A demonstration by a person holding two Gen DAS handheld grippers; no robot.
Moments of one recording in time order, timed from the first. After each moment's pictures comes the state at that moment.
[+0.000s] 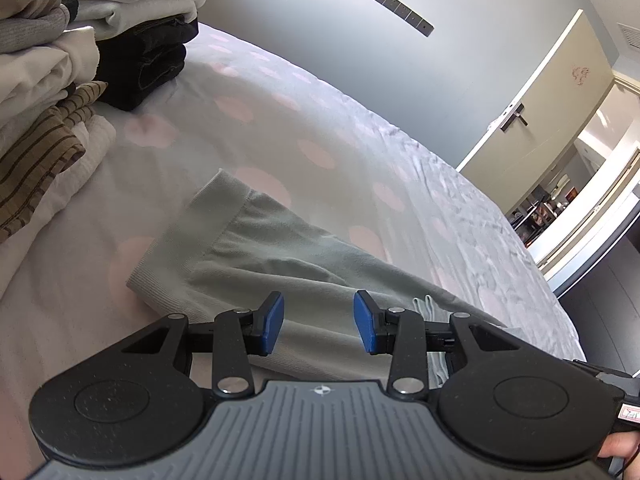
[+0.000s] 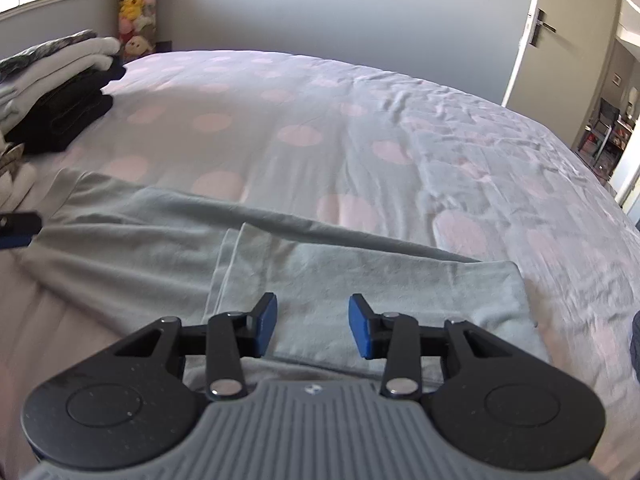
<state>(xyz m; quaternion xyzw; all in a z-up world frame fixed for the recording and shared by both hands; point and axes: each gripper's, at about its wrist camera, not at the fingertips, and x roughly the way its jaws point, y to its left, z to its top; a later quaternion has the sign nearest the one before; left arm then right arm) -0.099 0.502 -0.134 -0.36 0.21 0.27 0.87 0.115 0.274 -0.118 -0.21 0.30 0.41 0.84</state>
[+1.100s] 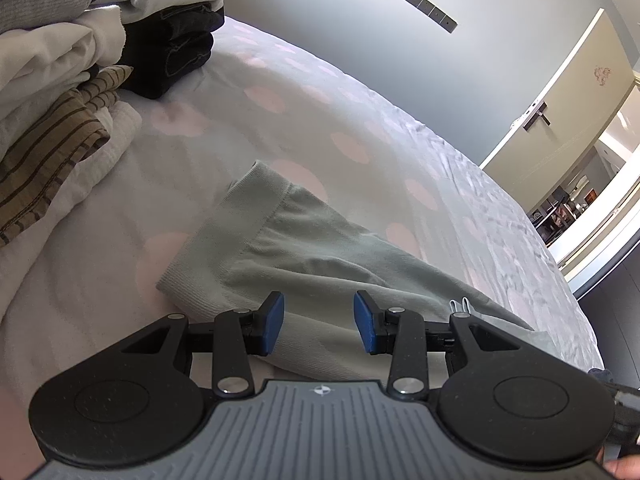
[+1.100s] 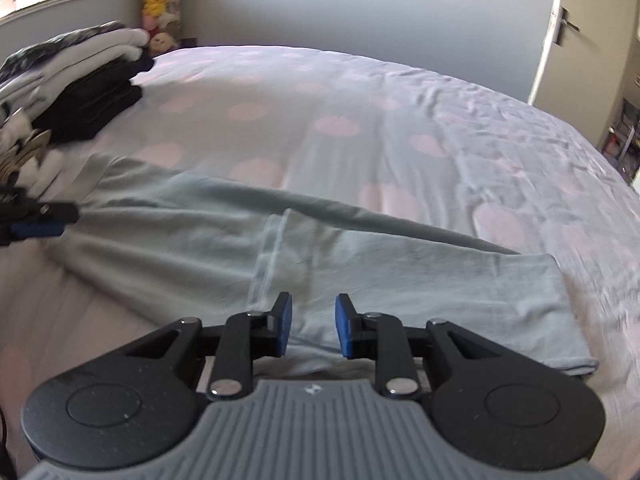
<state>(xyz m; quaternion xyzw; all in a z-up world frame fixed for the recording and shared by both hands) -0.102 0.520 -0.149 -0.36 0.23 0.29 0.86 0.102 0.279 -0.131 -0.20 0.32 0.44 0.82</state>
